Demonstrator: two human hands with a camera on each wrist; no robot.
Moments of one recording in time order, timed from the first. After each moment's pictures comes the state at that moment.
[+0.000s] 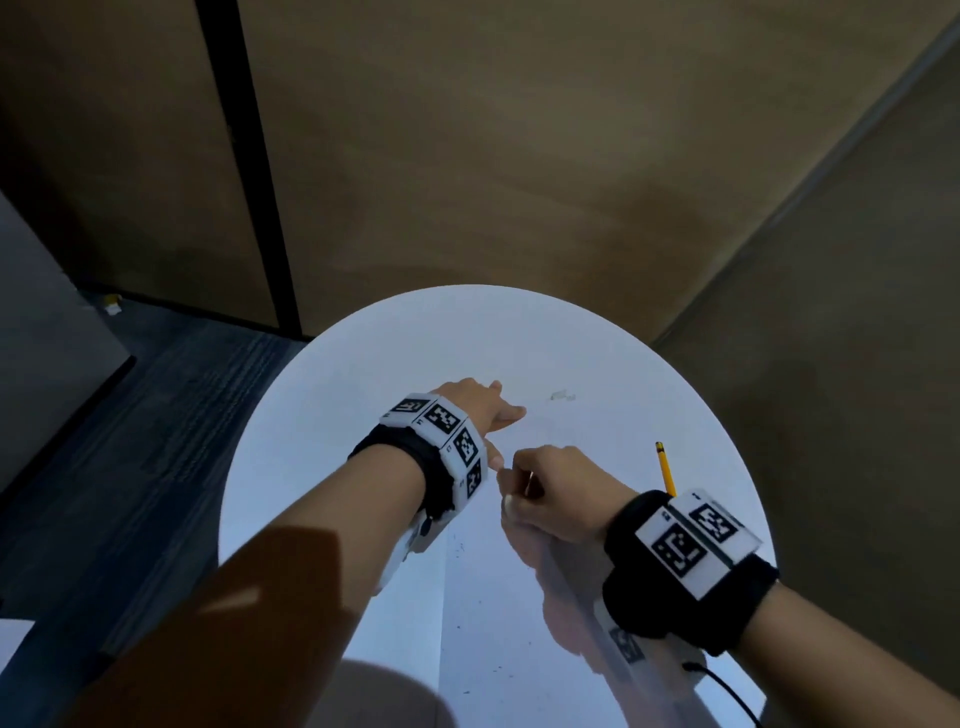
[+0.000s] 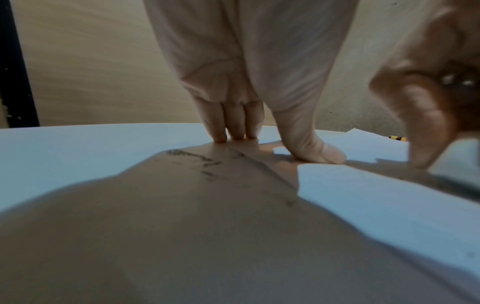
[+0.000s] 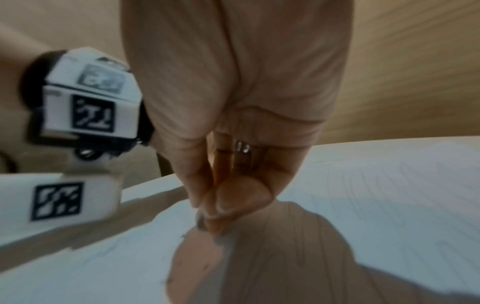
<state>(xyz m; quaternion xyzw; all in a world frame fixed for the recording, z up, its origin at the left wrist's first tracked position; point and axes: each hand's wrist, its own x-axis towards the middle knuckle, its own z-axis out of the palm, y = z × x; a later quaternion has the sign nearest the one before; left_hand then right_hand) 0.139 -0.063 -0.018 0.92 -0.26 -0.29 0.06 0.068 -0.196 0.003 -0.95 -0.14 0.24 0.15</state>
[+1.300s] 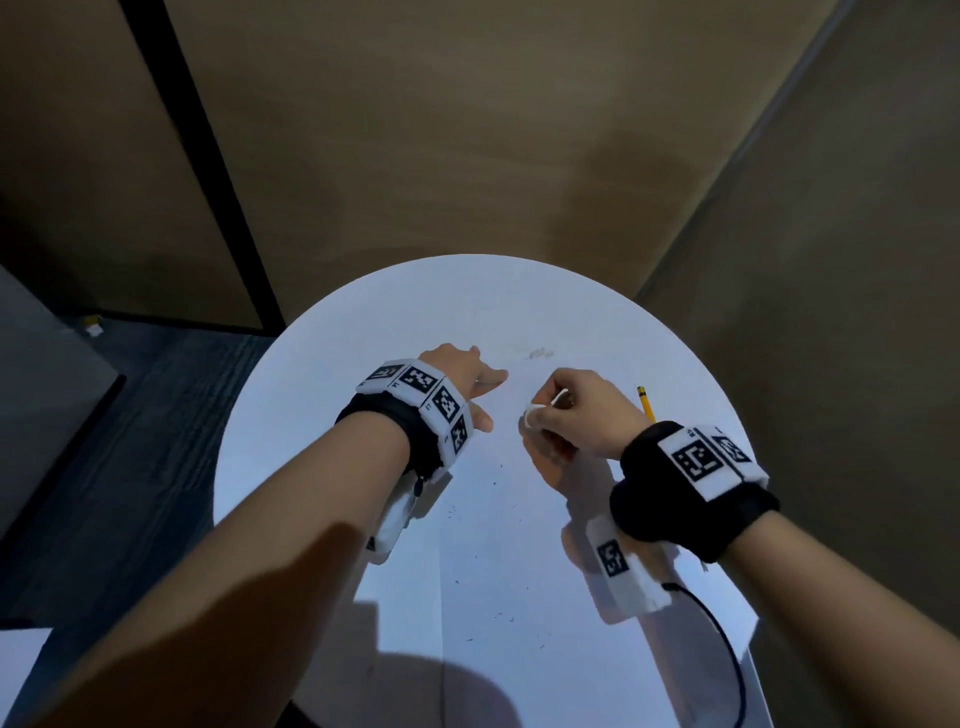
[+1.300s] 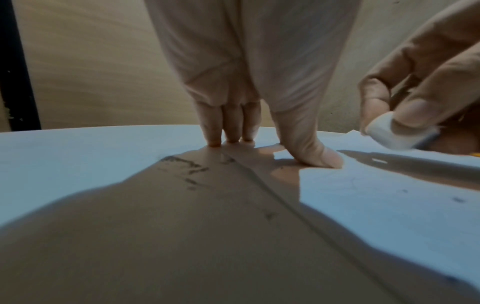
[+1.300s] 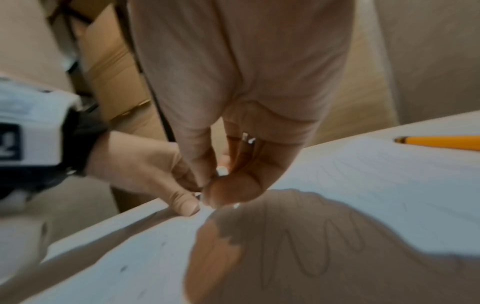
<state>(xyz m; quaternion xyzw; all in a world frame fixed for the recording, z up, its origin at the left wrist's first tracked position) 0.135 -0.073 -0.009 0.93 -0.23 -0.28 0.04 0.075 -0.227 0.004 -0.92 0.03 0.16 0.35</state>
